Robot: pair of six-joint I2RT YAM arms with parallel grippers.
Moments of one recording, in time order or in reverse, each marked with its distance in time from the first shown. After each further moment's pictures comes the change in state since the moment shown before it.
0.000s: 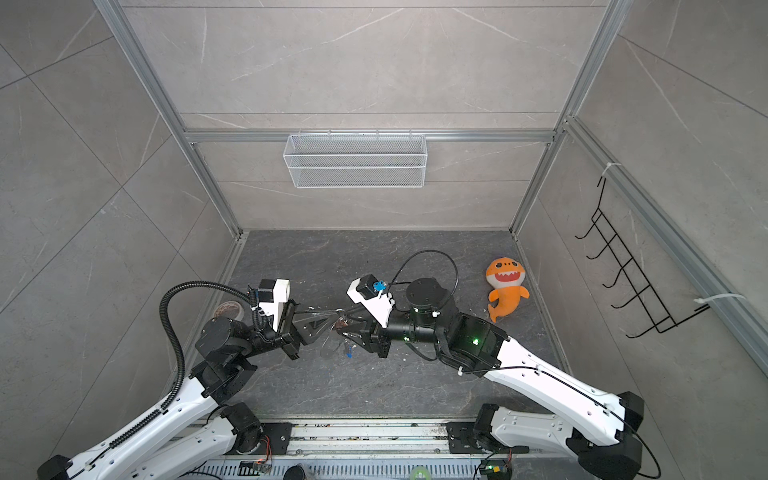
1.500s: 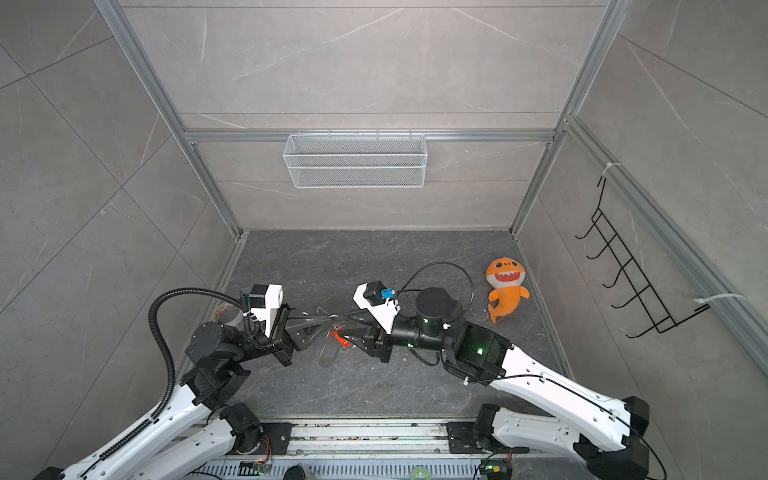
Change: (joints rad) left arm 0.000 -0.067 -0.002 -0.059 0.012 0.002; right arm 0.021 -0.063 -0.096 0.129 0.007 0.002
